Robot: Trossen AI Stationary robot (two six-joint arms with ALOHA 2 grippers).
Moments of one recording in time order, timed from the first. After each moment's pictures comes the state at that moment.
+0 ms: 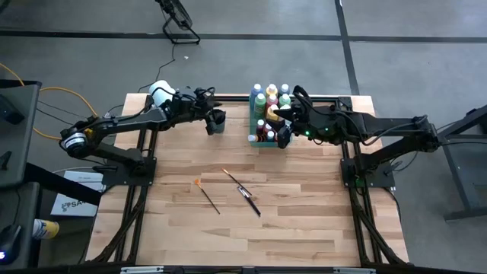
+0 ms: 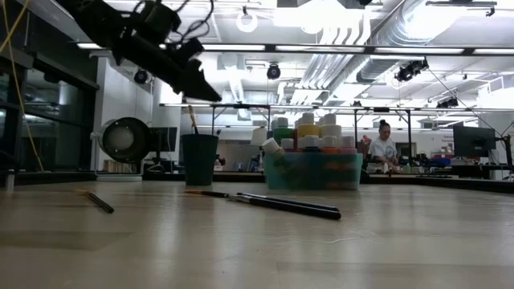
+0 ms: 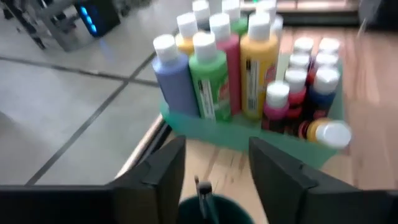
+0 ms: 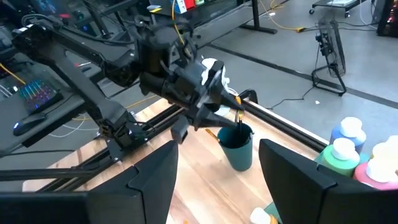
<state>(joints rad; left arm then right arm) 0.57 1.26 0.74 0.18 0.07 0.23 0.03 1.25 1.33 -0.42 0.50 0.50</state>
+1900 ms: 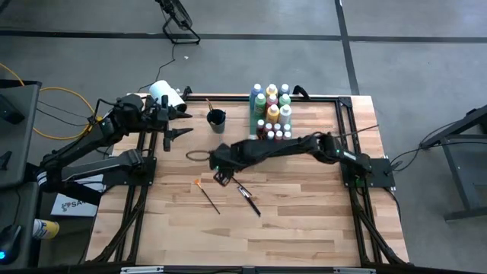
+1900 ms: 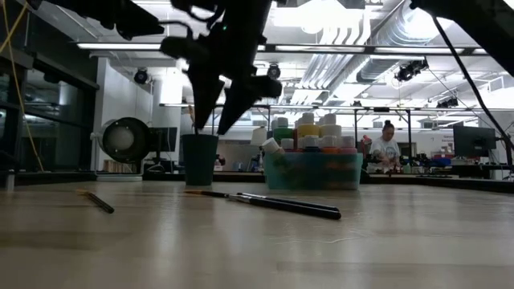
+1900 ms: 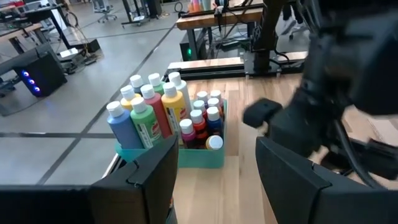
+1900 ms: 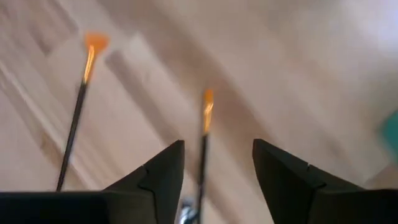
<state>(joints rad) 0.57 0.57 0.74 -0.38 0.36 0.27 0.06 2.33 2.17 -1.05 0.19 0.71</state>
